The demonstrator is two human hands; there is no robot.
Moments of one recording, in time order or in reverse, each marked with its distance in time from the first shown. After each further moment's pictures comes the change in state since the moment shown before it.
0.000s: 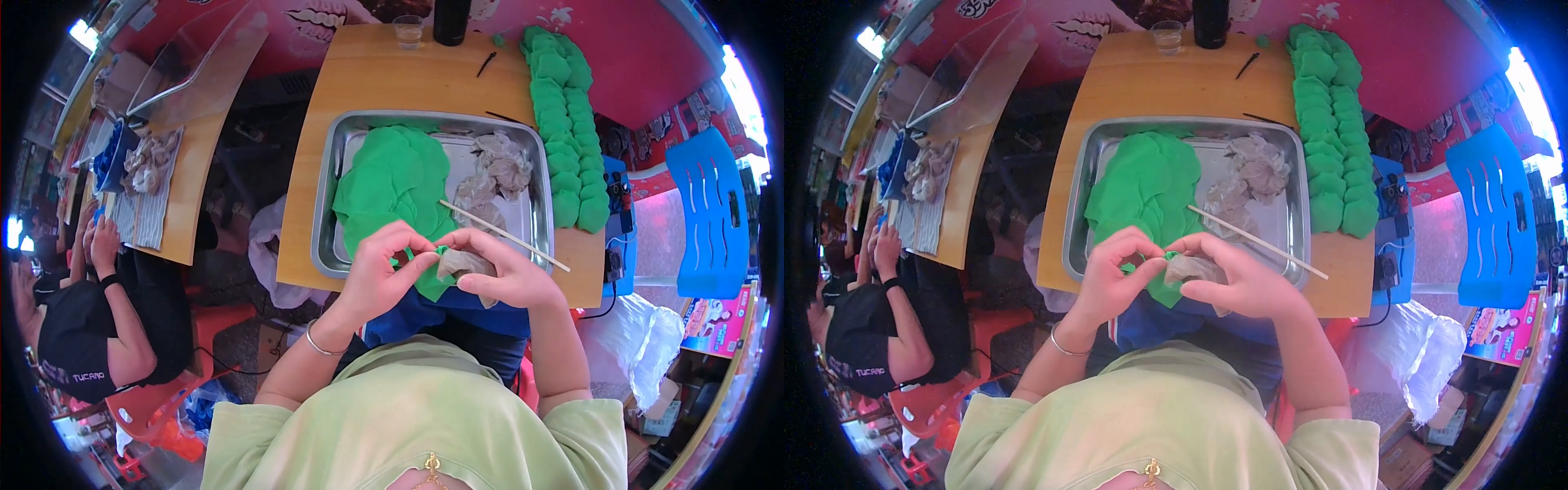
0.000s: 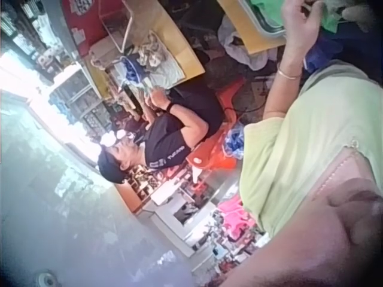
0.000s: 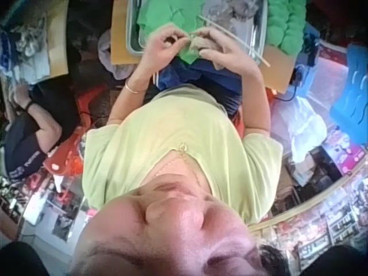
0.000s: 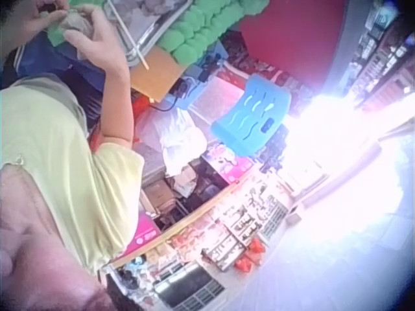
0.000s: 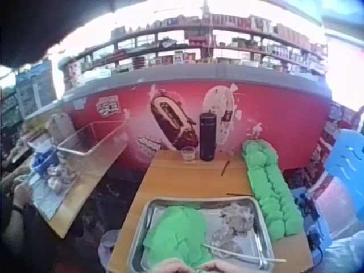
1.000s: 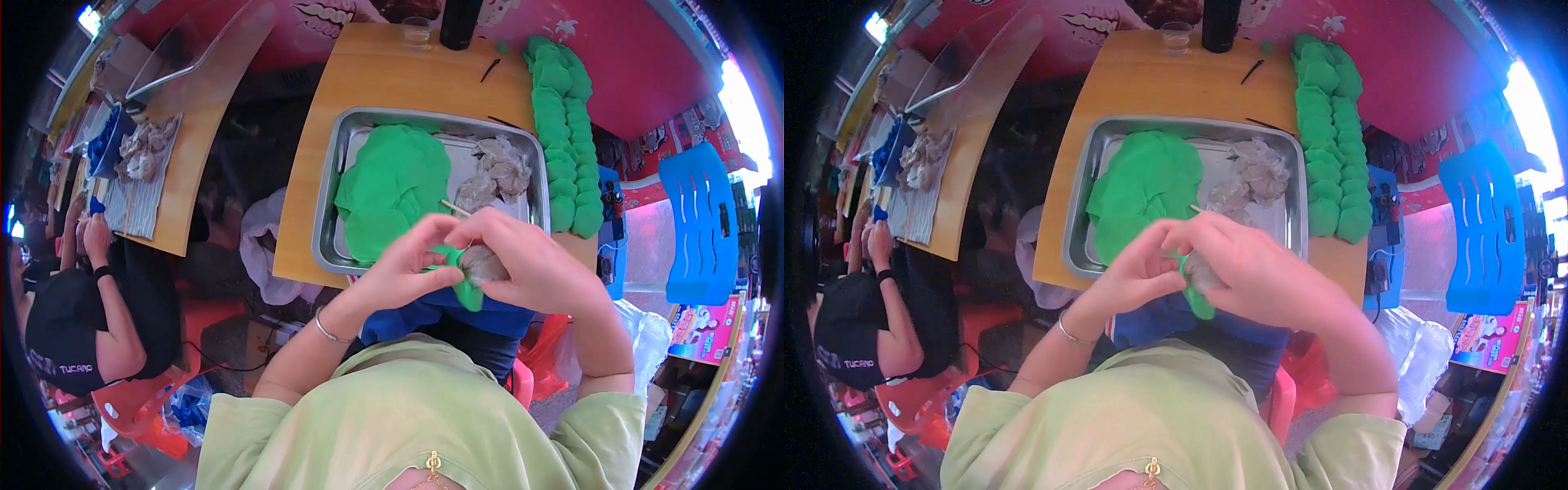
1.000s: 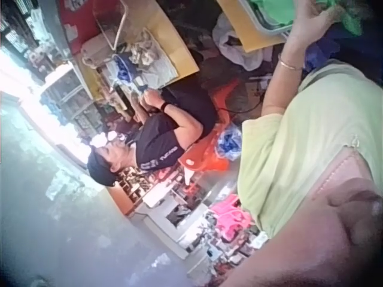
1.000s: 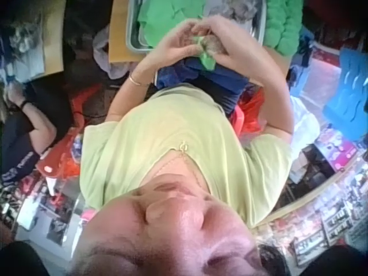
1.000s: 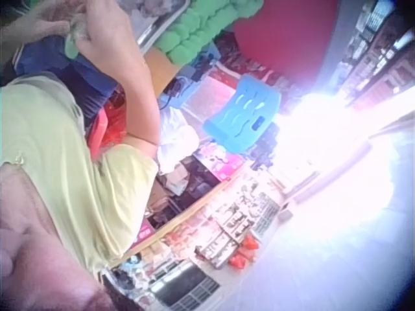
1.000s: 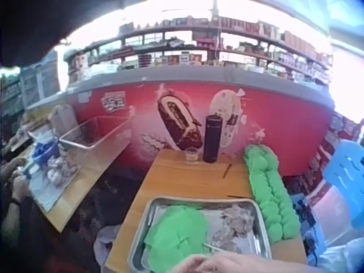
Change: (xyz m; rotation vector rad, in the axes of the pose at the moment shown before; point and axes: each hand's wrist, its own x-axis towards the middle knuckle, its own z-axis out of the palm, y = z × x) left_hand 0.005 -0.014 0.013 -0.702 -0.242 0.016; right_hand 0.000 -0.071 0.006 -0.816 -0.042 -0.310
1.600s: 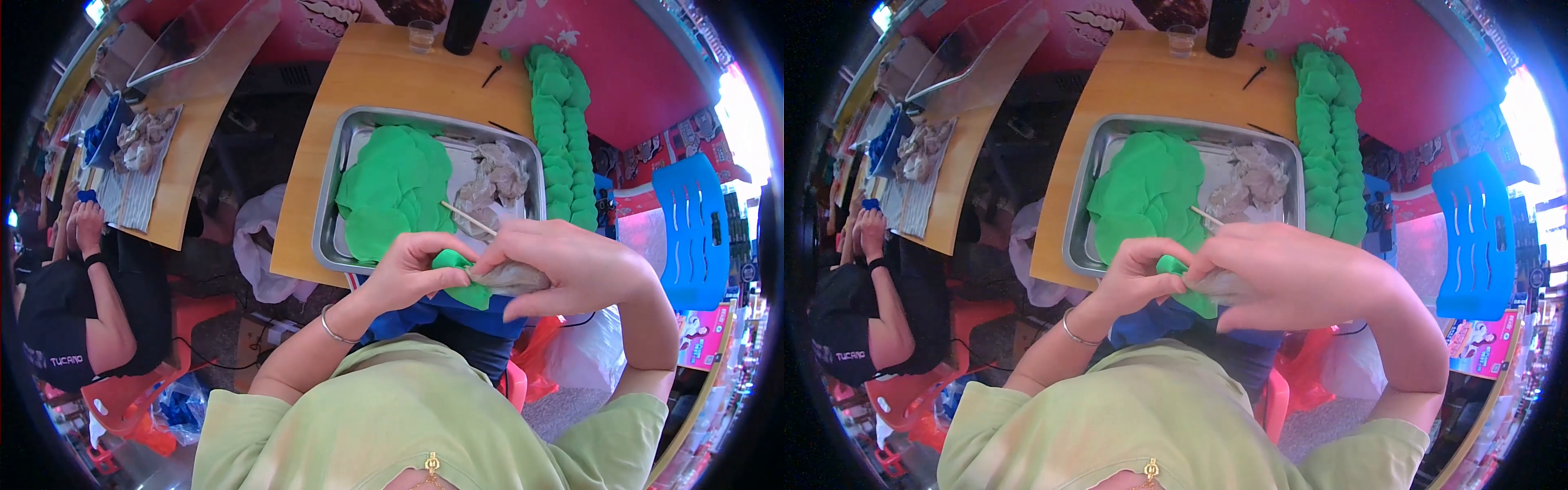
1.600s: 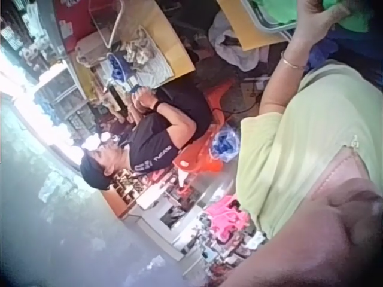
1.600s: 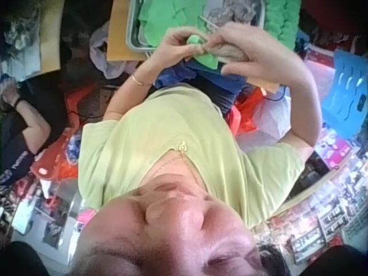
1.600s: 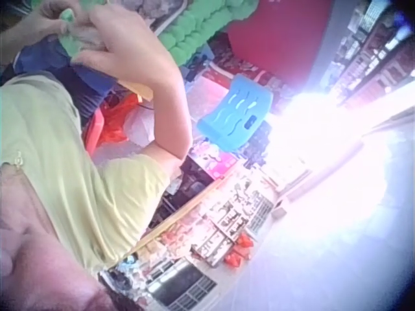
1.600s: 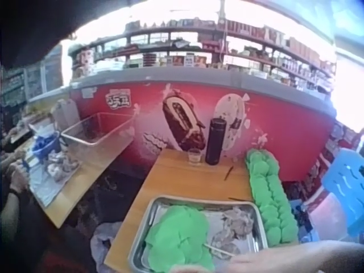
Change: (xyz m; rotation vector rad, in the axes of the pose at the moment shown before) left_hand -0.004 0.017 0.004 0.020 -0.066 -0.123; right_hand 0.005 -0.027 -0.047 -0.060 -0.318 -0.108
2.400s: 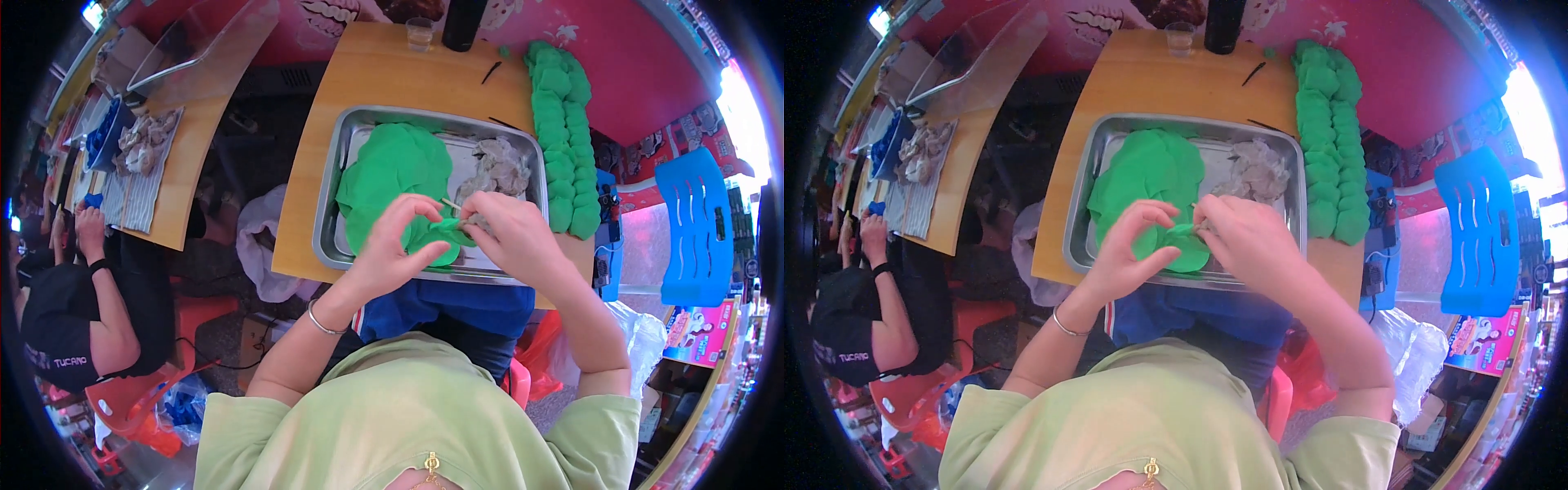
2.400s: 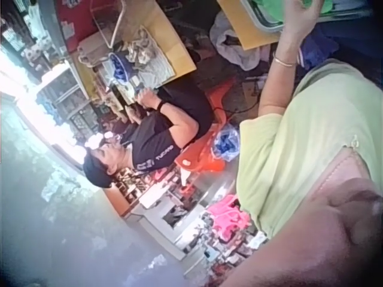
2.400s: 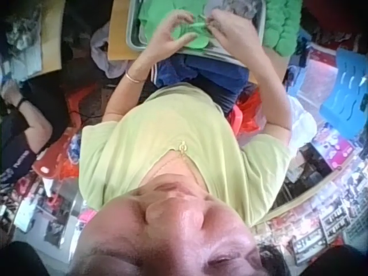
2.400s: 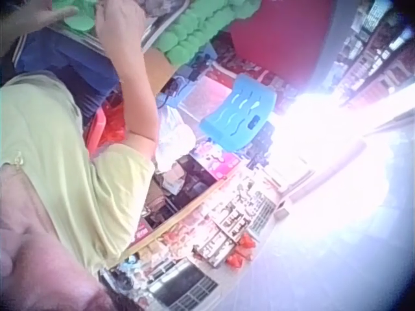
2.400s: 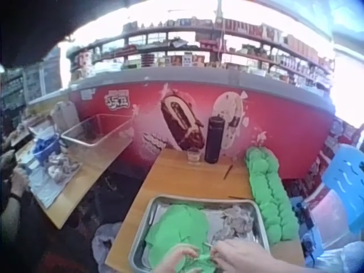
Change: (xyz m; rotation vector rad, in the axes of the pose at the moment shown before) left_hand 0.005 -0.009 -0.016 0.418 0.327 0.201; right_hand 0.022 0.059 0.065 -0.248 0.498 0.227
